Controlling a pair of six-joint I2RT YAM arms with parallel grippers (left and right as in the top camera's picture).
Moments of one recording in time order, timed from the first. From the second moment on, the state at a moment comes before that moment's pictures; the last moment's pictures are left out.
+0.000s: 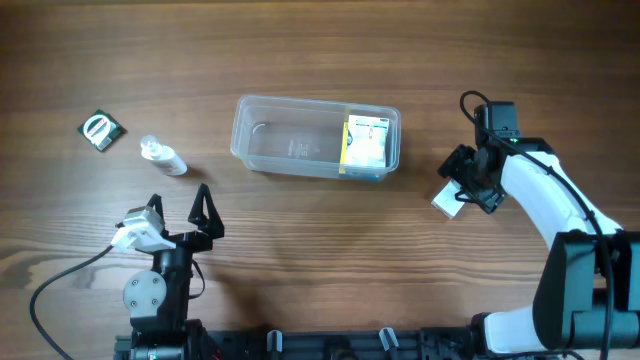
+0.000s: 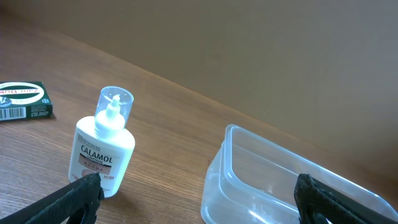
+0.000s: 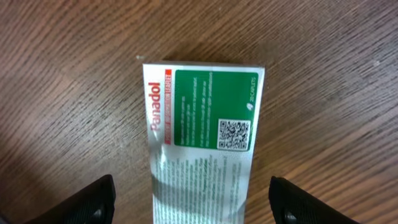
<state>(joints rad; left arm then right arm) 0.07 0.01 0.01 -0.07 0.05 -0.44 -0.01 1.63 0.93 -0.69 0.05 0.71</state>
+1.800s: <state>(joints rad) 0.07 0.01 0.01 -0.07 0.05 -0.44 0.10 1.65 1.47 -0.76 -0.06 0.16</state>
